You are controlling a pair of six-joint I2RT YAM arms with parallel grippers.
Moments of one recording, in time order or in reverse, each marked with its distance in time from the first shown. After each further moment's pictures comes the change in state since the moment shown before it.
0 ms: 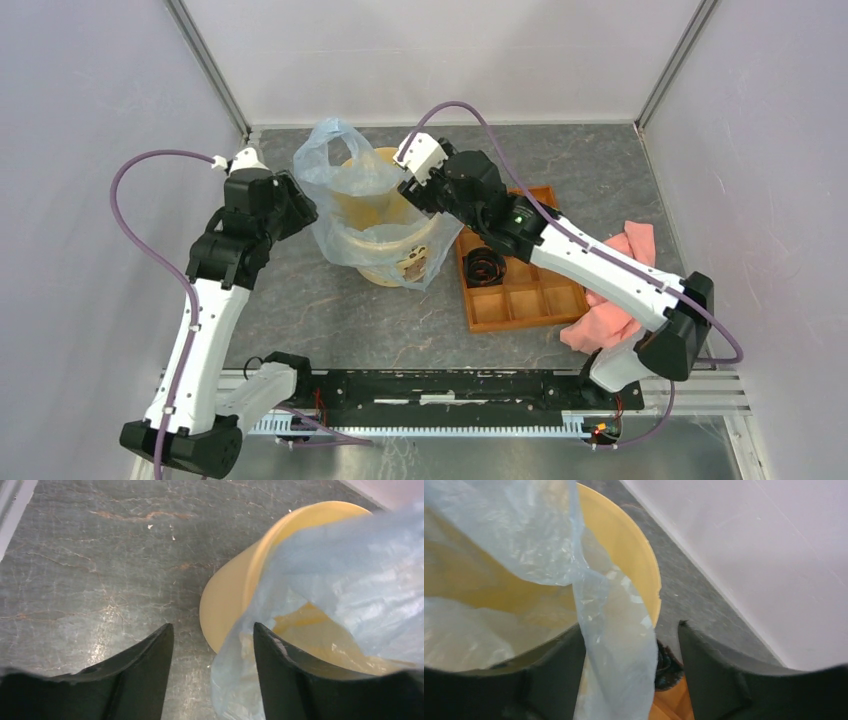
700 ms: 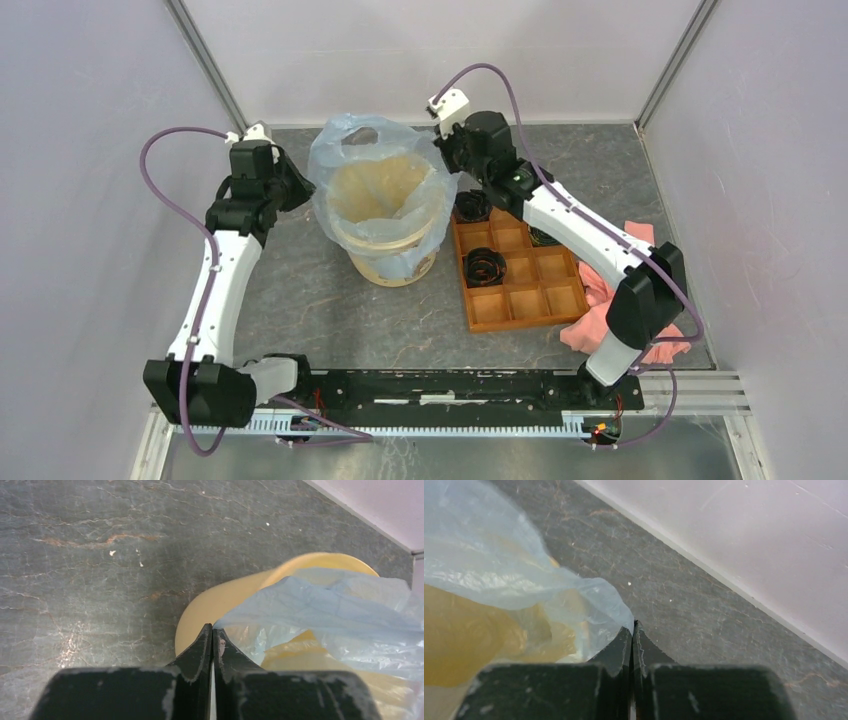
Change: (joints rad) left arm 0.172 0.214 0.000 0.236 0.264 0.039; right arm -0.230 0.203 0.097 0.108 -0.071 0.160
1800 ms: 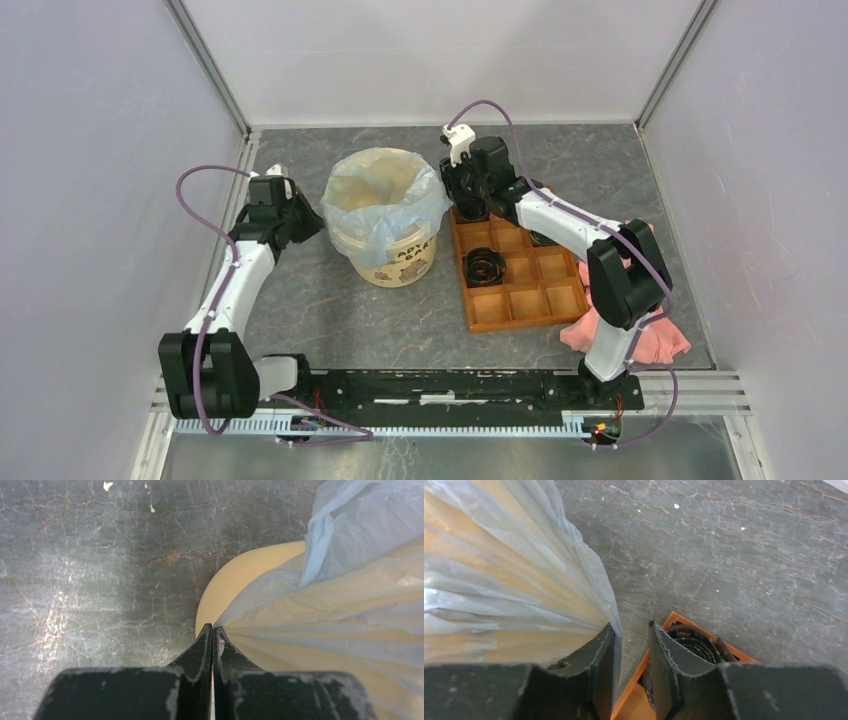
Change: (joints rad) left arm 0.079 0.074 -0.317 0.211 0.127 0.001; right arm -0.129 0.127 -0.220 0.147 -0.293 0.198
